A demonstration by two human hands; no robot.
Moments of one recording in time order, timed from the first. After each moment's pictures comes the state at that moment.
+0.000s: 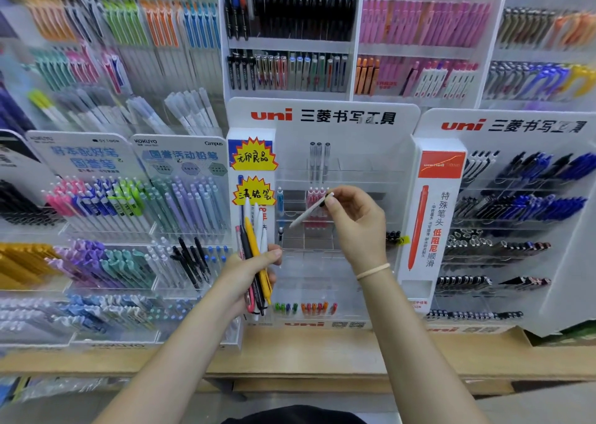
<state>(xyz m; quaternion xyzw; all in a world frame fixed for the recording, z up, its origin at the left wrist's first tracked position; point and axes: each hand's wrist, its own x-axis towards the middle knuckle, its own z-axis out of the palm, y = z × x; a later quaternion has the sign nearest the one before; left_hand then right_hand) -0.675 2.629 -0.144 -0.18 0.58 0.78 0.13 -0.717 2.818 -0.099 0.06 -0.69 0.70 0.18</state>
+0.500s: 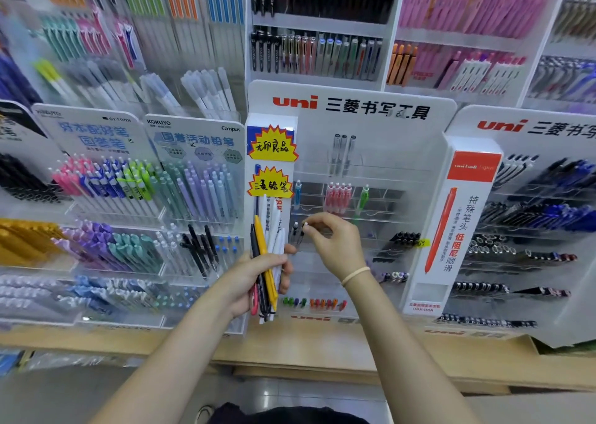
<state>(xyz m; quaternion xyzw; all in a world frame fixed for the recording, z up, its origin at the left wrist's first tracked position) -0.672 2.611 -0.149 -0.11 0.52 0.82 0.22 -0.736 2.786 -0.161 0.11 -0.87 0.48 0.10</state>
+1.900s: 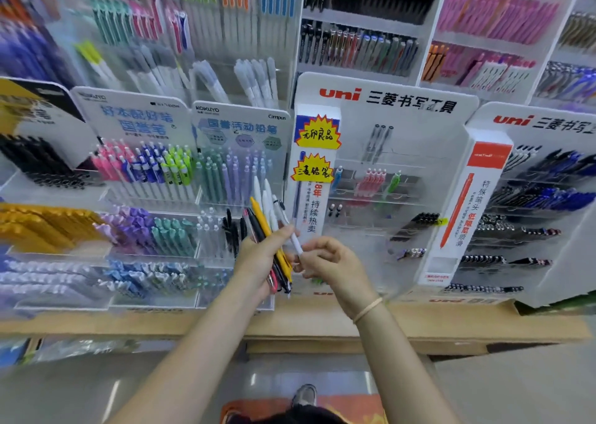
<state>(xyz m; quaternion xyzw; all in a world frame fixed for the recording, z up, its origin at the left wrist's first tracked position) -0.645 2.562 -0.127 -0.22 0.49 0.84 0.09 -0.631 2.709 -0.131 -0.05 -0.68 0.72 -0.15</state>
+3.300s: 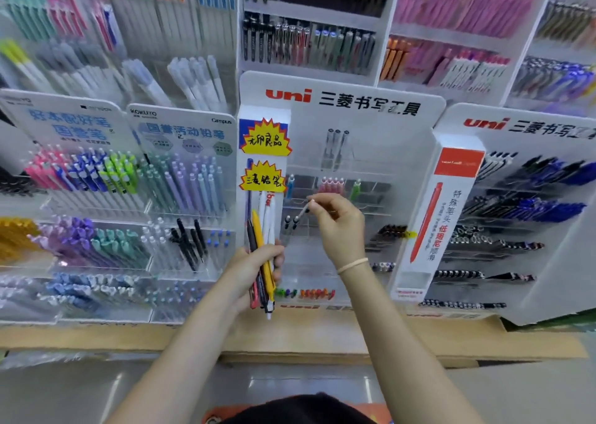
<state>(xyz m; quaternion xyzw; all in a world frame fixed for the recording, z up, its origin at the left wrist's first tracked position) -0.673 2.622 -0.149 -0.17 0.50 0.82 0.21 -0.728 2.786 -0.131 0.04 -0.82 0.55 0.17</state>
